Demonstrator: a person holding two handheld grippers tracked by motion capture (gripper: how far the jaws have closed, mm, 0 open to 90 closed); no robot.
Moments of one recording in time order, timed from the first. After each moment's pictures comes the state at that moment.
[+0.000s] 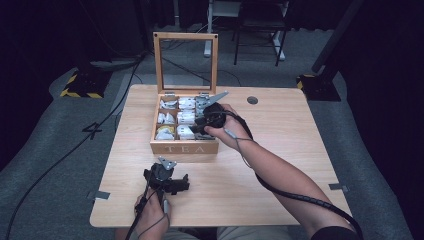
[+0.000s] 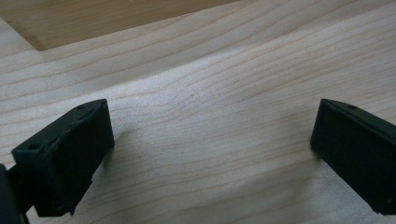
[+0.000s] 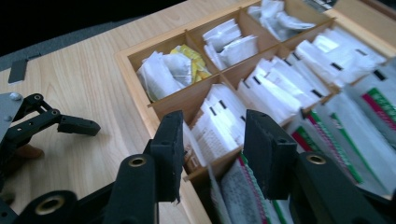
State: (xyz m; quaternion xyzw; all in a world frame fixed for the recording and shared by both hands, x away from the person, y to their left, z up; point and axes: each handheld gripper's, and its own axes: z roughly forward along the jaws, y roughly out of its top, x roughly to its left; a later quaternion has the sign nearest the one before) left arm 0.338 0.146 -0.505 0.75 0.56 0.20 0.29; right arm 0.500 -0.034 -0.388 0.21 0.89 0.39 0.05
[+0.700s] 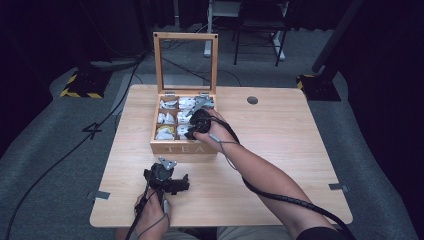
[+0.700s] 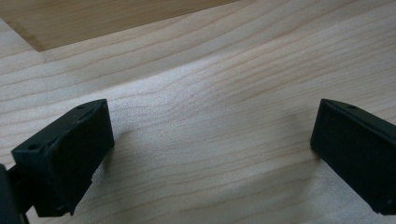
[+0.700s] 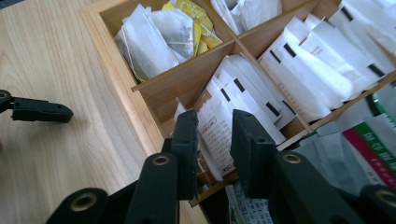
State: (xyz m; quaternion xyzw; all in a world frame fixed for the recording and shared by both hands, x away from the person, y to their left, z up) left arm 0.339 0.146 -0.505 0.75 0.56 0.20 0.29; right arm 0.505 0.001 -0.420 0.22 0.92 0.32 0.06
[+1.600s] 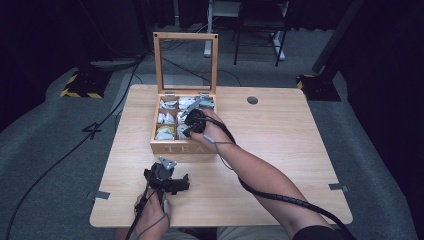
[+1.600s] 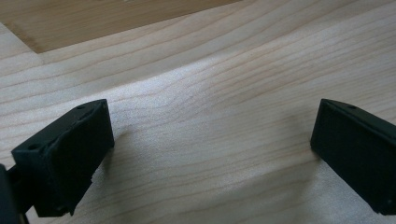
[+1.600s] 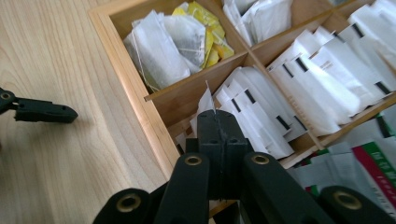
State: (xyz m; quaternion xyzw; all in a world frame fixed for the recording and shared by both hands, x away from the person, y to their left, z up) left arm 0.340 0.146 -0.505 0.75 0.56 0.20 0.29; right arm 0.499 0.013 -0.410 0.20 0.93 0.31 0.07
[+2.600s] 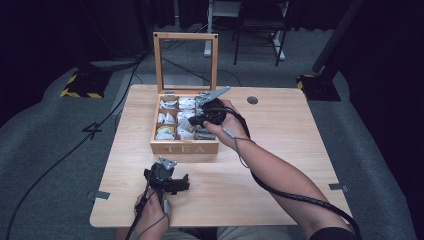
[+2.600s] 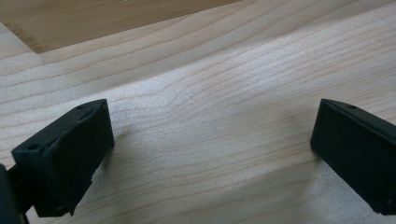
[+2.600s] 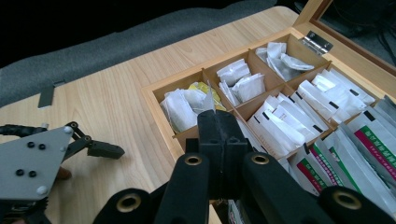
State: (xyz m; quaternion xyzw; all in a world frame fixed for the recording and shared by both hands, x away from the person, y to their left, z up) left arm 0.339 0.146 -0.505 0.75 0.56 0.20 0.29; right arm 0.486 -0.034 -0.357 0.20 0.88 0.44 0.06
